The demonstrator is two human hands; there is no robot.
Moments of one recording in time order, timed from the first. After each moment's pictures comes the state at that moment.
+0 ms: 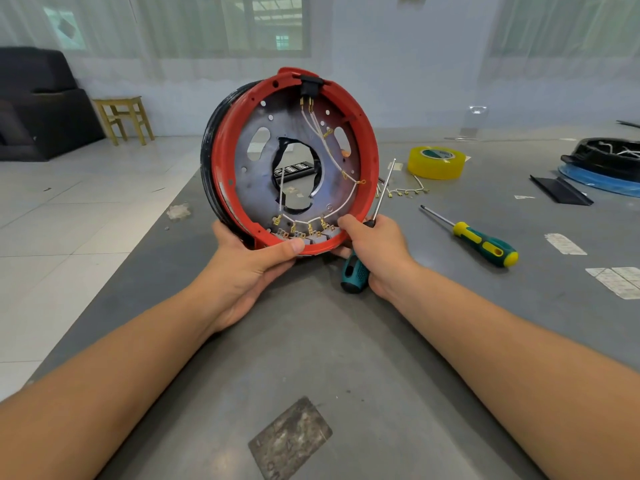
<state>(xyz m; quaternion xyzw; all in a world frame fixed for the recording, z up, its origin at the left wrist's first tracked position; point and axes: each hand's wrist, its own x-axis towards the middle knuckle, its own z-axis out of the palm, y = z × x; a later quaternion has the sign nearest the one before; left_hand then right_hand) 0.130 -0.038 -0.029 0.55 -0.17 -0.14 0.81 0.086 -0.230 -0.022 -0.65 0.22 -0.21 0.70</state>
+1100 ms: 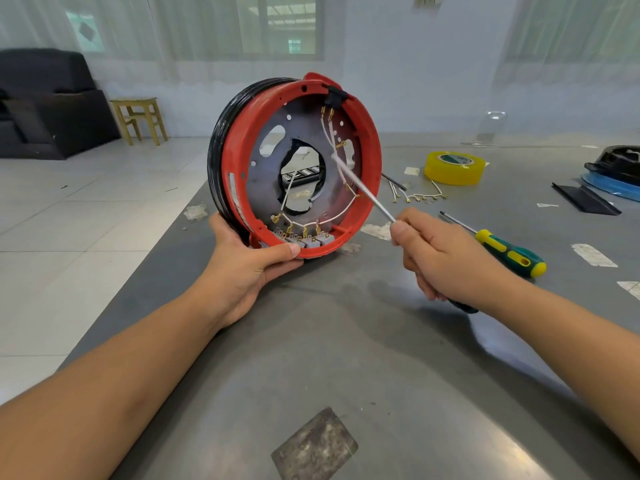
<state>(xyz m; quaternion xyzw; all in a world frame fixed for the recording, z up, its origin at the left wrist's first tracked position) 0.151 -0.018 -0.033 0.54 -0.20 -0.10 0.81 0.012 -0.265 0.016 -0.93 0.01 -0.15 0.34</state>
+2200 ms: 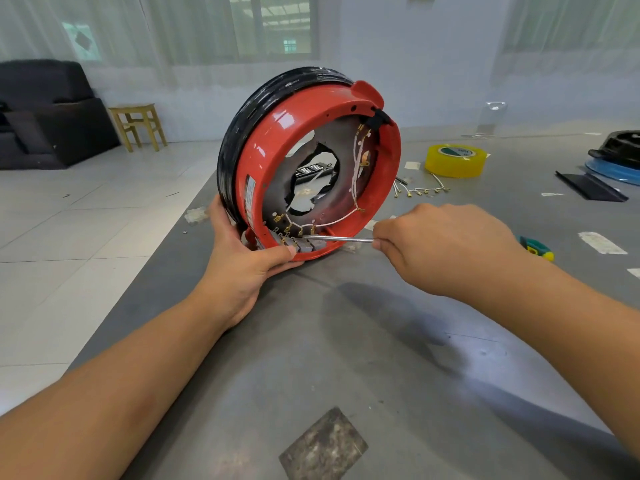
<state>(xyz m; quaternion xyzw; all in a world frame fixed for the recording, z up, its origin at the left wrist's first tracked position) 0.141 -0.019 -0.026 0.55 -0.23 -0.06 0.80 0.015 -0.237 0.042 -0.97 0.01 -0.15 -0.16</state>
